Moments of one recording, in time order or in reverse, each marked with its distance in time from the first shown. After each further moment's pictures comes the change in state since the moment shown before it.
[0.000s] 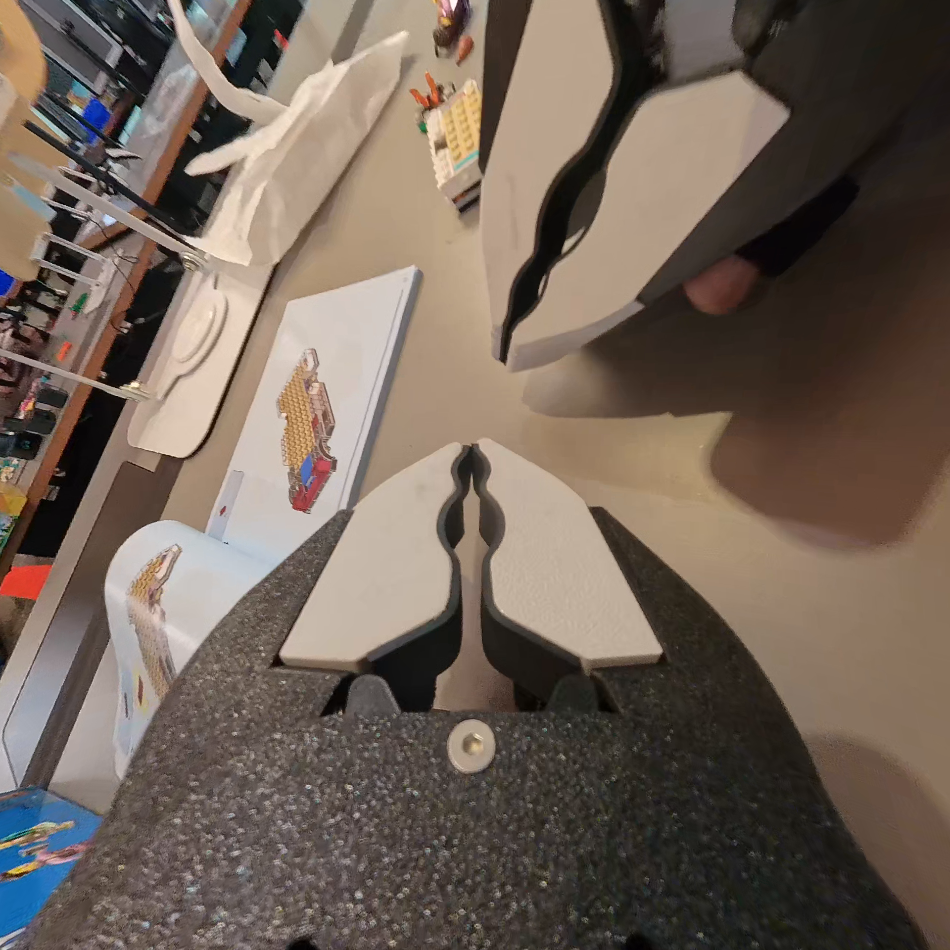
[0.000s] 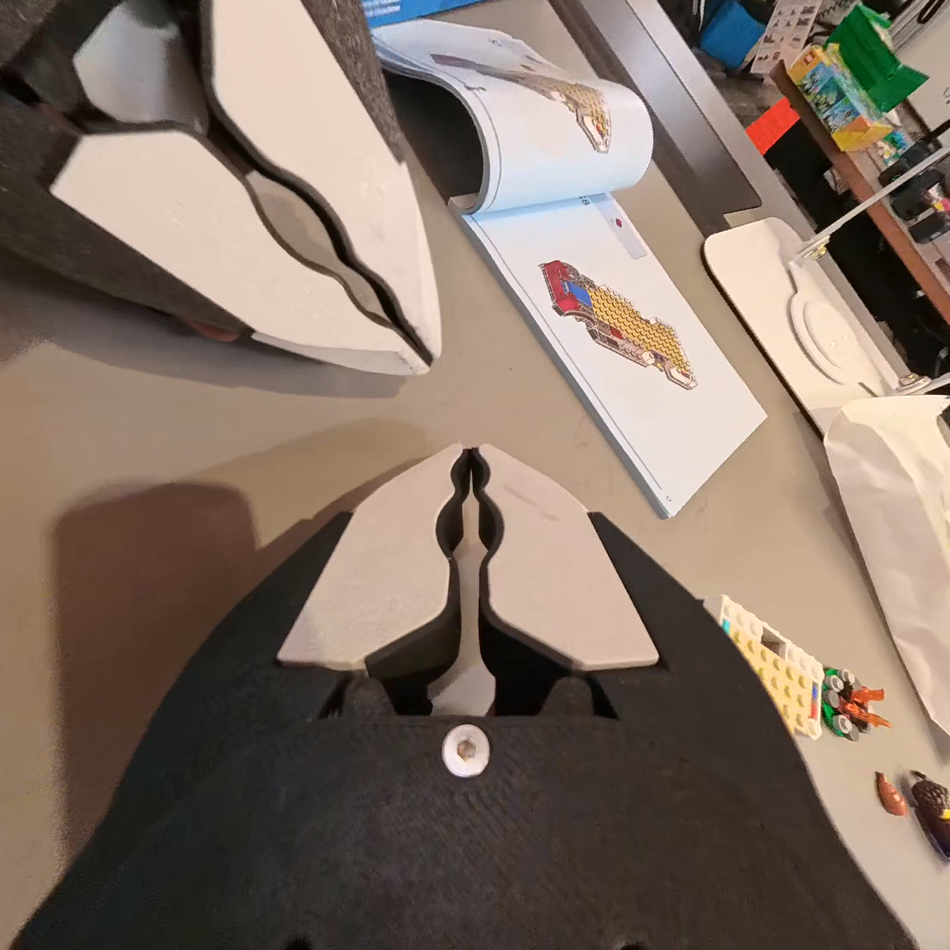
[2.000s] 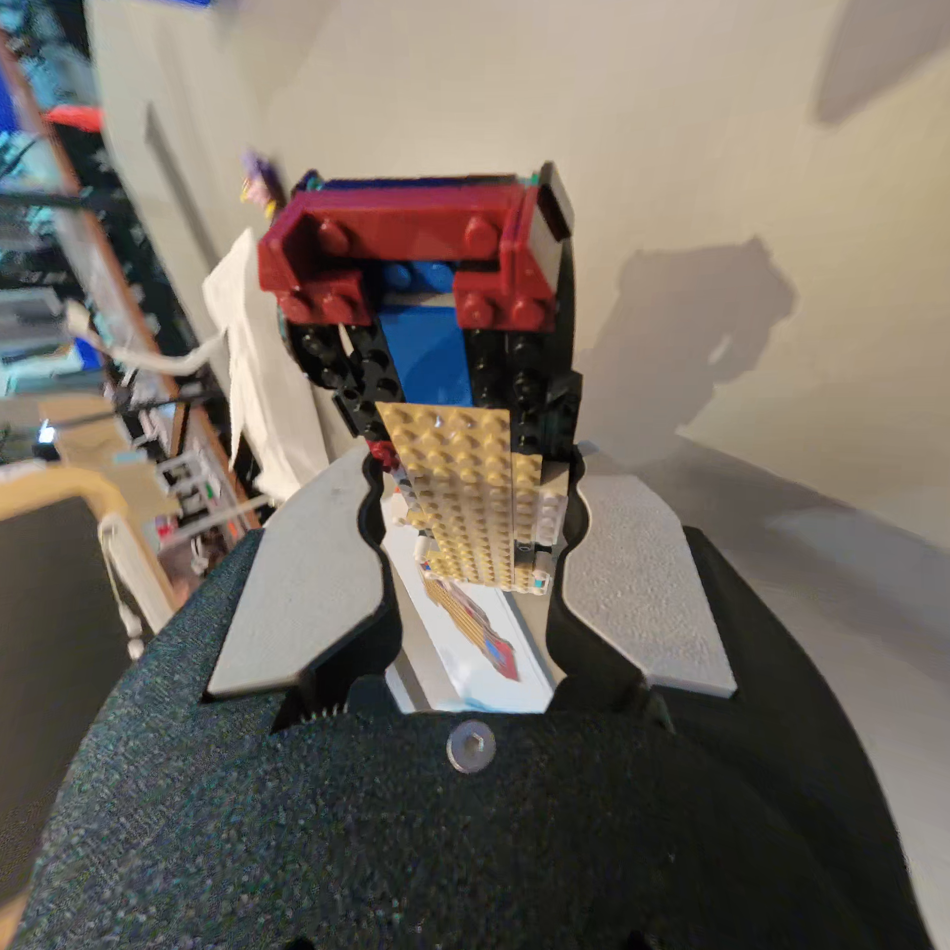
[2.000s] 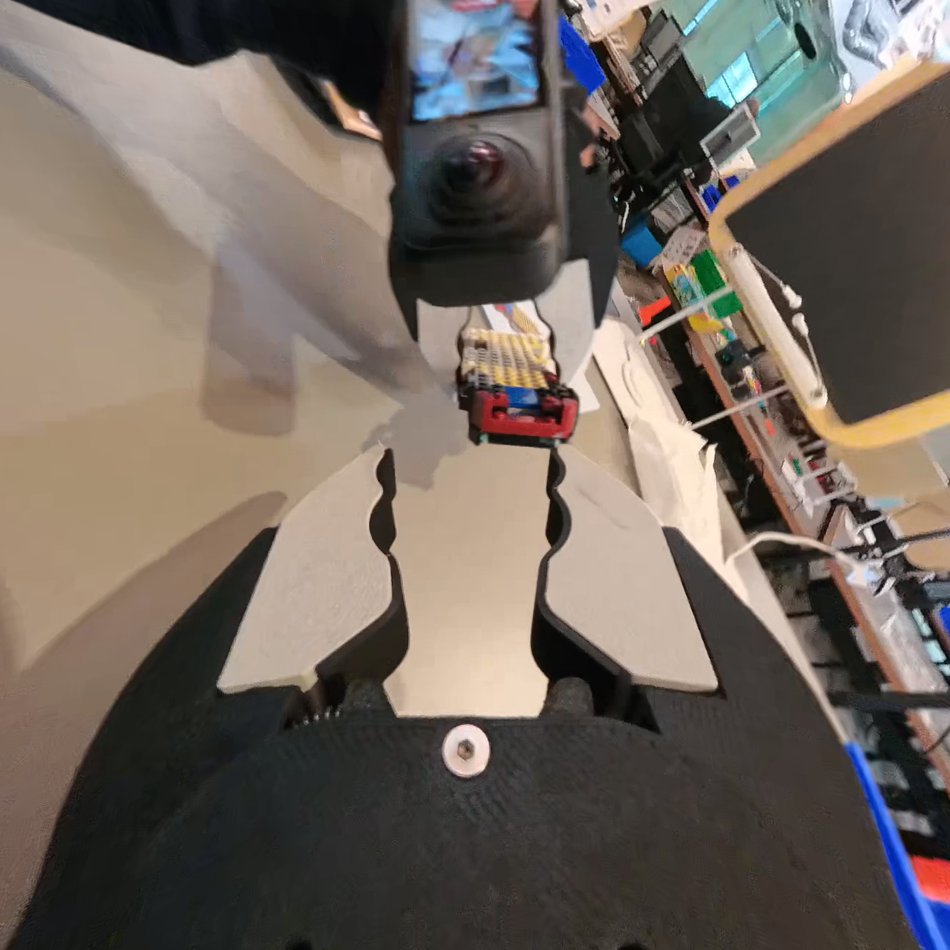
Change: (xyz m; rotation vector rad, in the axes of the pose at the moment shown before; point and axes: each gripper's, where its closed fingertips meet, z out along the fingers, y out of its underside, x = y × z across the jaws) left arm 0.015 -0.093 0.056 -0.254 0.160 0.737; right arm 0.011 0.030 -0.181 0.207 0.076 -0.258
